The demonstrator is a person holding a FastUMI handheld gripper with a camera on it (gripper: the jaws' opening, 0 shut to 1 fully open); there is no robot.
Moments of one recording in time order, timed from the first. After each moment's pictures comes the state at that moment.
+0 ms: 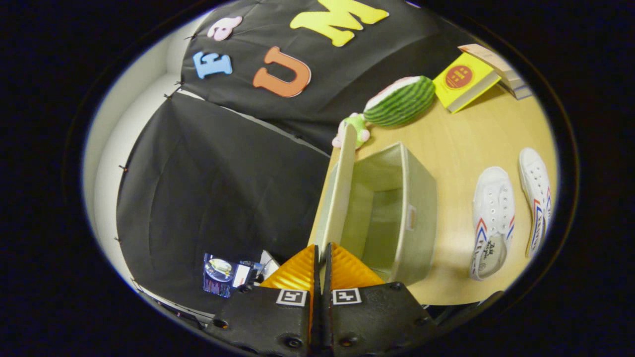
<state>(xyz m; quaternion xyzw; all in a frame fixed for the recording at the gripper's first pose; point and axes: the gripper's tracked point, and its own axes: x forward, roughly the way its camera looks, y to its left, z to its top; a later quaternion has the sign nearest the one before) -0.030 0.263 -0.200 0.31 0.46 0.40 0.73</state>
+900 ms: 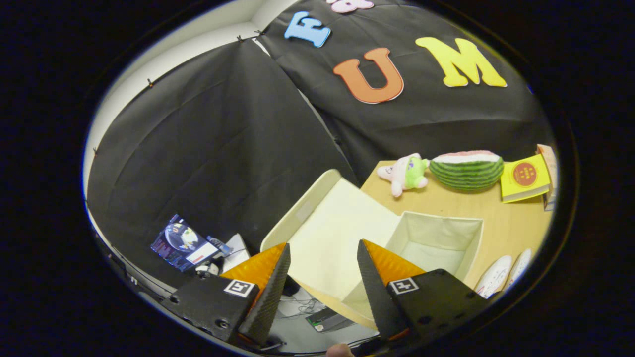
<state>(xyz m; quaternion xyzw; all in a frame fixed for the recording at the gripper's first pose) -0.027 0.388 -0.153 0.09 0.34 0.43 0.83</state>
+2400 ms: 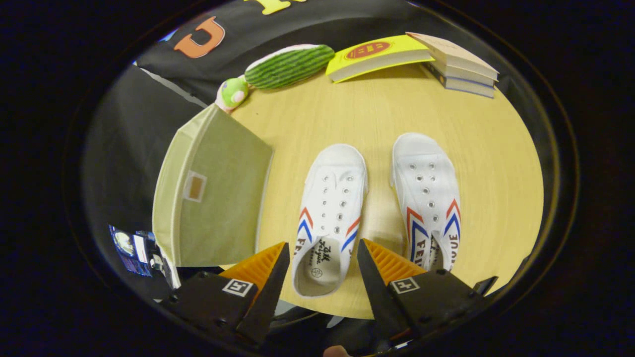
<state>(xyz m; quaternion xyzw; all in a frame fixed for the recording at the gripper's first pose) 0.011 0.063 -0.418 0.07 0.61 0.18 0.77</state>
